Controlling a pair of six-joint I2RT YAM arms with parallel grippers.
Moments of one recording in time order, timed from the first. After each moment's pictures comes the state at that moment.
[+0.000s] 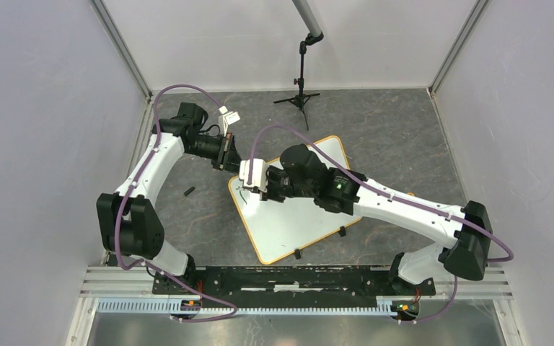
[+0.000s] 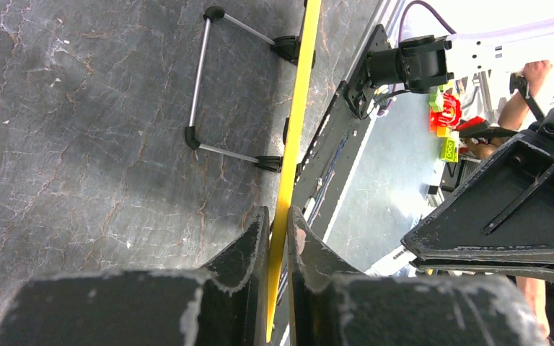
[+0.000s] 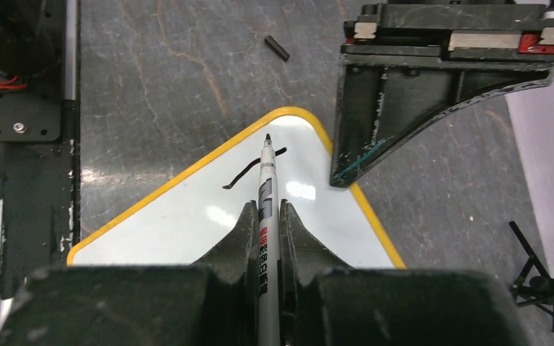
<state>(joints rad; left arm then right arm) -0.15 1.54 1.33 -1.04 1.03 0.25 1.09 1.43 1.26 -0.28 -0.20 -0.45</state>
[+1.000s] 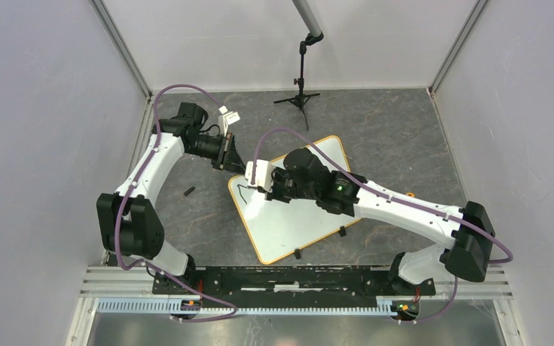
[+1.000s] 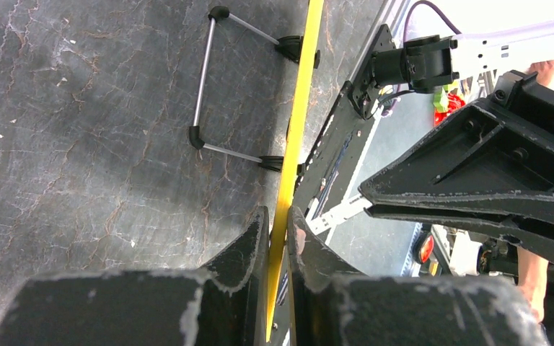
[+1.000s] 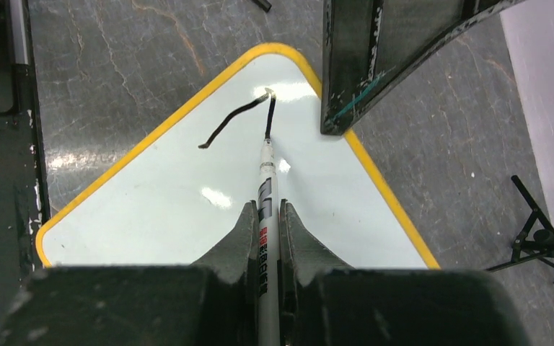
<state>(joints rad) -0.15 1.54 1.33 -1.04 1.02 0.25 1.05 1.43 1.19 -0.26 -0.12 -0.45</state>
